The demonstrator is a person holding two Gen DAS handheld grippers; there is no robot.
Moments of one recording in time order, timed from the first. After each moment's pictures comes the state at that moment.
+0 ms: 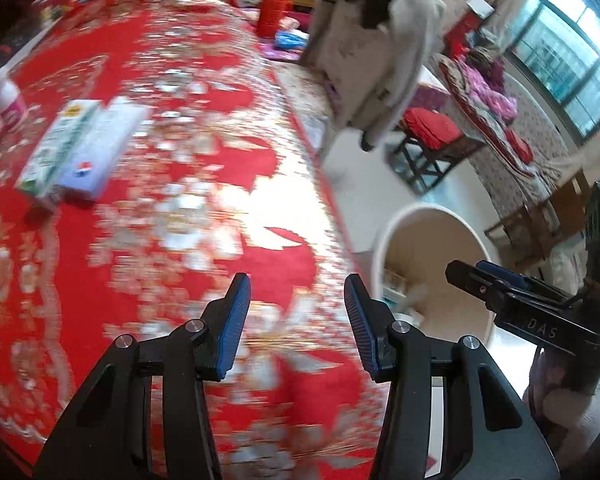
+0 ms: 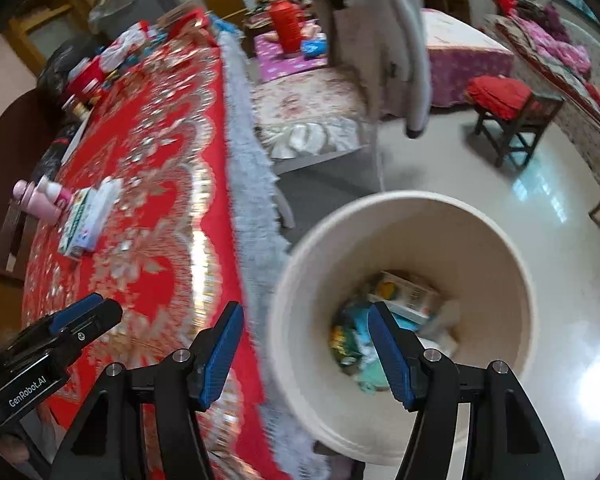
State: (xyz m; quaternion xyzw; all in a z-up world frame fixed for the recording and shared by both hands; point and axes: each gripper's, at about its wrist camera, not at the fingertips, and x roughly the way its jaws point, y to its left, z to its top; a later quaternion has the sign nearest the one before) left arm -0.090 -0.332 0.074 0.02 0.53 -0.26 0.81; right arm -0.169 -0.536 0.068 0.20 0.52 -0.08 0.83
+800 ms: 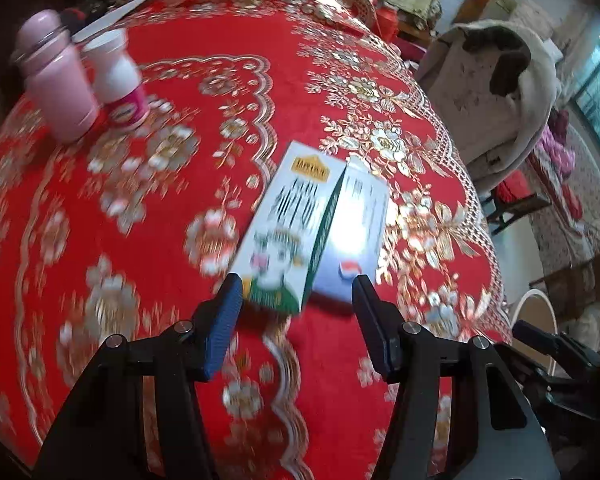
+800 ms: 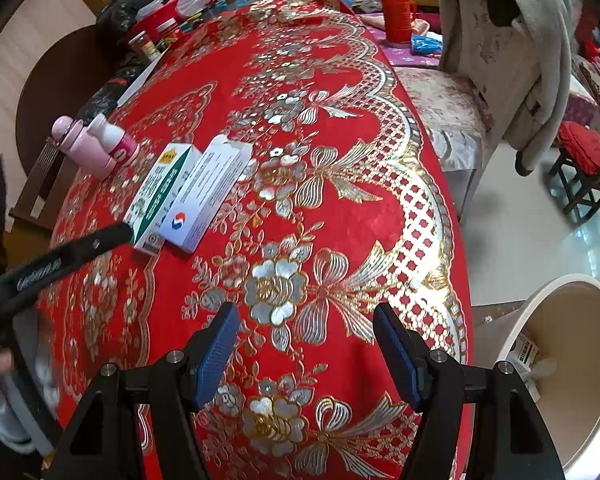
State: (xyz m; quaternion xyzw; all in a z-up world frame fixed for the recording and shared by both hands) left arm 0.063 -0.186 0.059 0.01 0.54 -0.17 0.83; right arm -0.049 -0.399 0.059 0.16 0.54 0.01 0.82
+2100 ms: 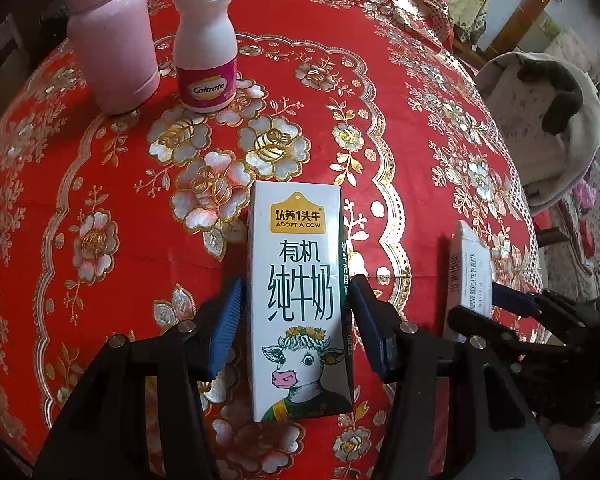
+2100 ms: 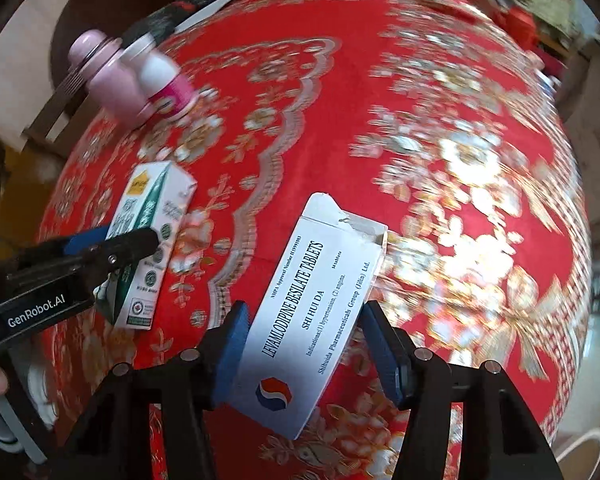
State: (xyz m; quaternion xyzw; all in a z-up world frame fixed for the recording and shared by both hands) left arm 0.105 -0.107 0.035 -0.04 0.56 -0.10 0.82; right arm 0.085 -0.301 0.029 0.06 0.59 0.11 0.80
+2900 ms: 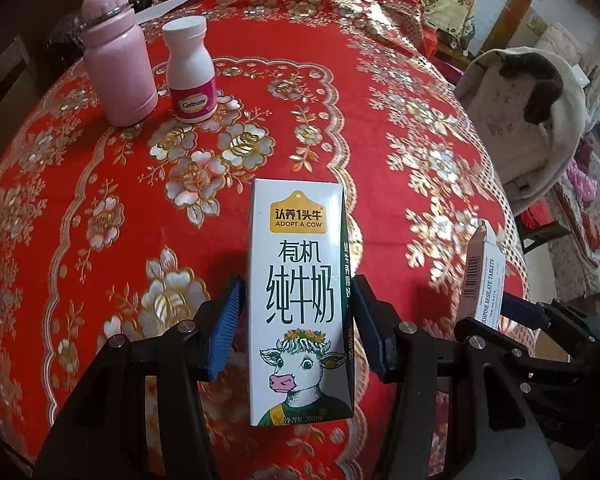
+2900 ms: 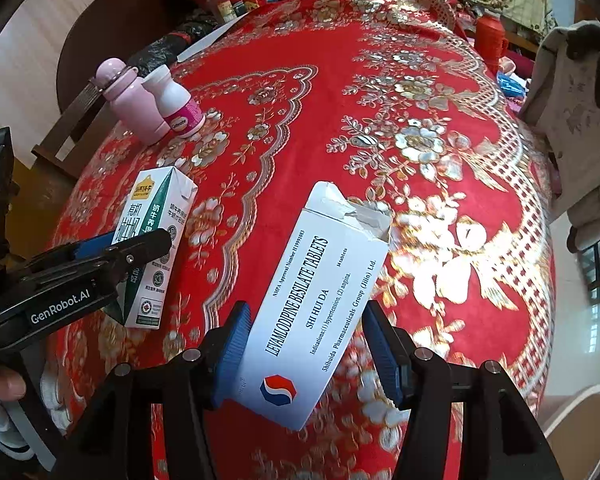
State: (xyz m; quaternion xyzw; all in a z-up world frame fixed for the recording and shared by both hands) left arm 0.052 -0.132 0.064 -0.02 0.53 -0.10 0.84; right arm 0.019 -0.313 0.062 0.07 0.55 0.11 0.83
